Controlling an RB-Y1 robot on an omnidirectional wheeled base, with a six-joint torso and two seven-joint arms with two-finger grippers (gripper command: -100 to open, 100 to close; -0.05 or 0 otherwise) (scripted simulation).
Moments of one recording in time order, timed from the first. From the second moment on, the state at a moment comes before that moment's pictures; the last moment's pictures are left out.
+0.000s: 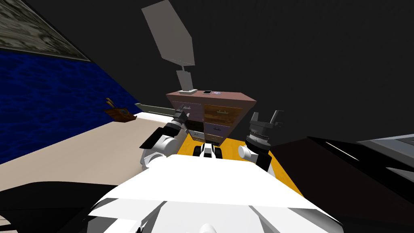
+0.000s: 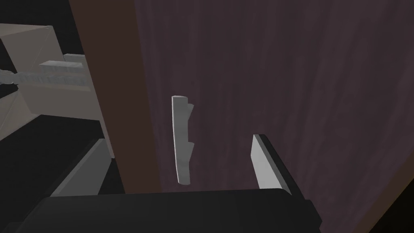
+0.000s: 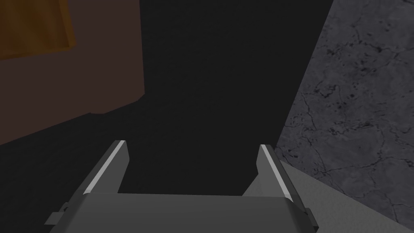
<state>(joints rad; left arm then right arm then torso) 0.36 0.15 -0.01 -2.60 0.29 0.49 -0.04 0.50 0.03 -0.07 -2.32 -0.04 -0.63 -0.01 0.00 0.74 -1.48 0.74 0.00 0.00</state>
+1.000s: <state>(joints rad) 0.32 0.07 0.00 -2.60 0.22 0.55 -0.06 0.50 0.03 -0.07 -2.32 -0.04 -0.63 -0.01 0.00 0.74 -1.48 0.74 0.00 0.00</state>
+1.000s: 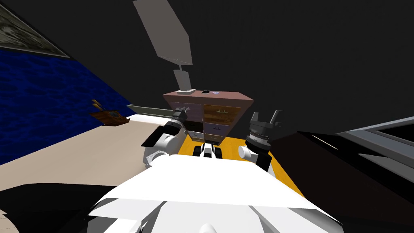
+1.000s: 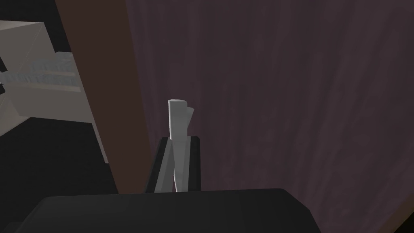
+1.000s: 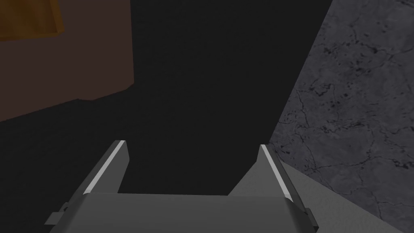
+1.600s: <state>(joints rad) 0.33 0.10 -0.02 -2.60 0.24 0.52 -0.05 0.50 0.03 -0.07 -2.32 -0.04 -0.63 -0.01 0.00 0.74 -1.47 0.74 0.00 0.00</state>
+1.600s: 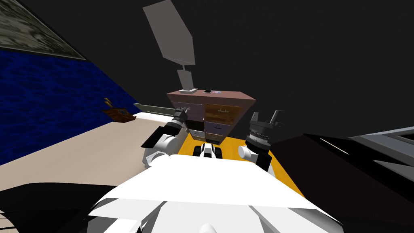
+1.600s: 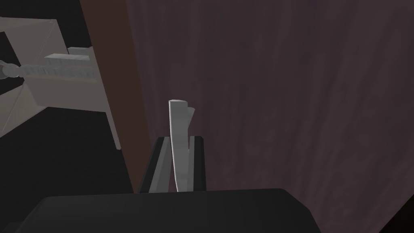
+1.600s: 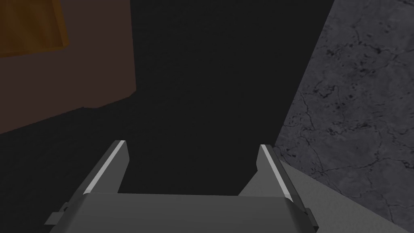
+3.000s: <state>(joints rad) 0.29 -0.03 -0.15 -2.60 -0.10 0.60 0.04 0.50 0.03 -0.07 -2.32 -0.04 -0.63 -0.01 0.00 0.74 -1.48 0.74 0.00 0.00</state>
